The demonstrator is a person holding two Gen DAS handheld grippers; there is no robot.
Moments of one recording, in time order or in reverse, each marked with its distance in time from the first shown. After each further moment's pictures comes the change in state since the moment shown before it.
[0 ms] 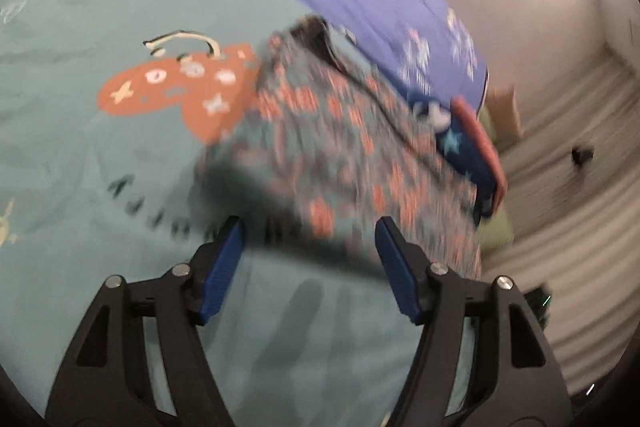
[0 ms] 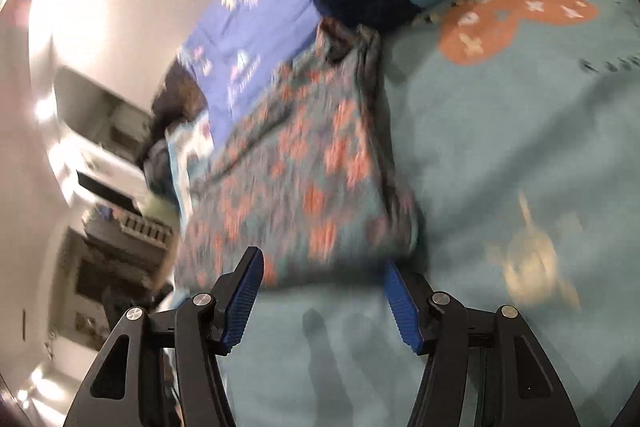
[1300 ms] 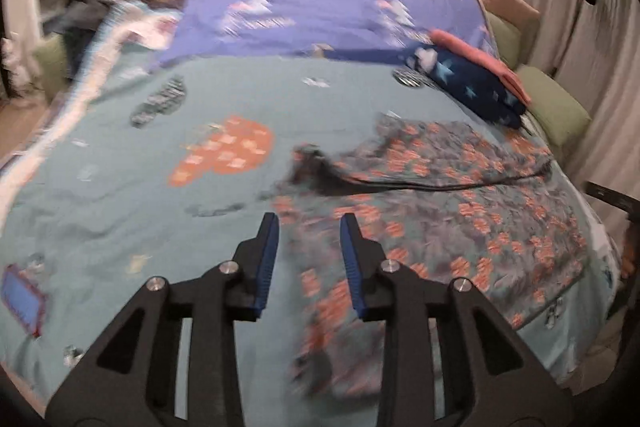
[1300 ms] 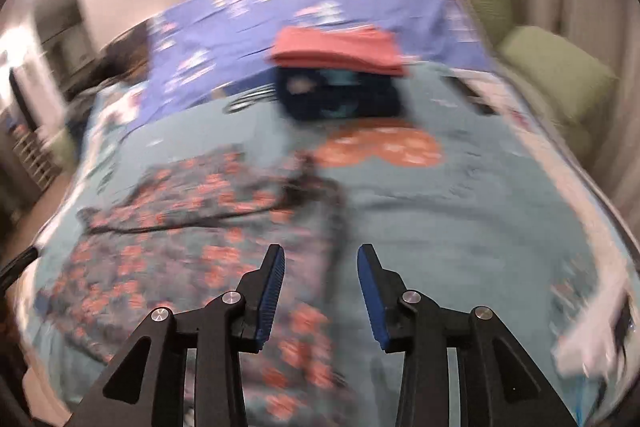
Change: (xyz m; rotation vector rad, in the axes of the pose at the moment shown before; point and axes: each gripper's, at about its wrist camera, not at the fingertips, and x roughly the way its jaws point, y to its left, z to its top) left arm -0.073 -0.122 -0.077 0.591 -0.036 0.355; right arm -0.115 0.047 -0.010 -0.470 -0.029 -0.379
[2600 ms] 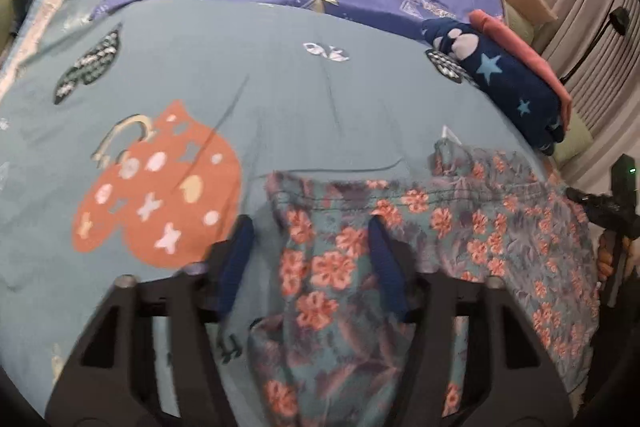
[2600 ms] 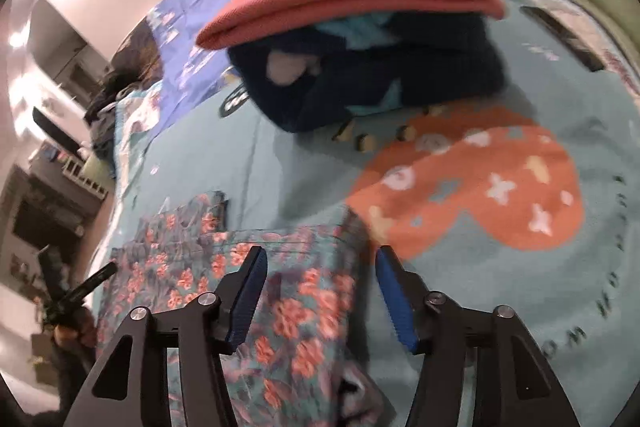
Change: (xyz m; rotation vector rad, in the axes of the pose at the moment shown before) left arm 0.155 0.041 0.065 -0.097 0.141 -0.109; right arm 0.142 -0.057 0.082 0.139 0.153 0.175
